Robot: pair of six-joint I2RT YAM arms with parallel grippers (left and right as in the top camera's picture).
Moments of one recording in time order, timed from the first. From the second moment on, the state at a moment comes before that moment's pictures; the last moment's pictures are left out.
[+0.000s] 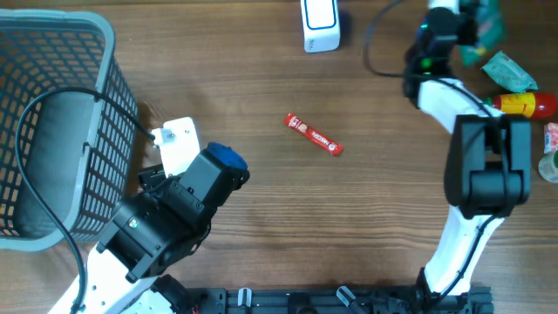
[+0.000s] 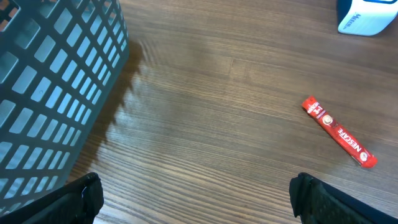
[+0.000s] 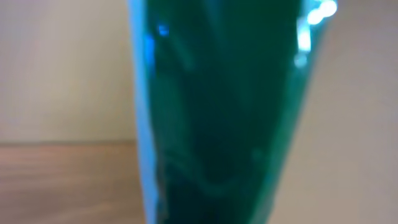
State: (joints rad) left arm -0.71 1.02 1.18 -1.19 -0.61 -0.81; right arm -0.01 2.14 1.38 0.73 0.87 -0.71
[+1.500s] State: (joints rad) left arm -0.71 1.02 1.18 -1.19 -0.61 -0.81; right arm -0.47 1.89 1.40 -0.20 0.36 0.02
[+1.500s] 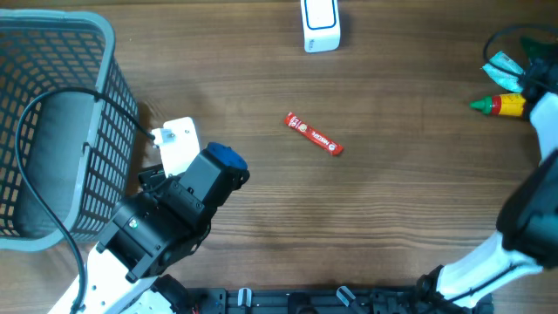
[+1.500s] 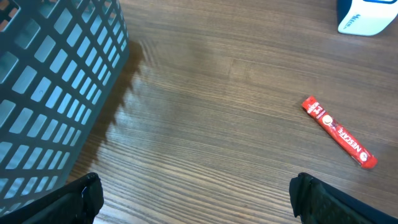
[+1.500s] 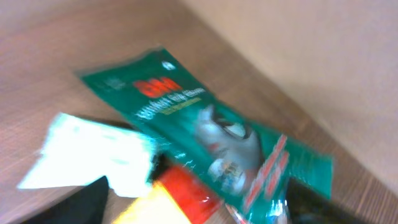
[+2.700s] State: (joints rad) left arm -0.71 1.02 1.18 -1.19 -0.61 -0.81; right arm 0.46 1.92 1.15 -0.13 -0.12 -0.14
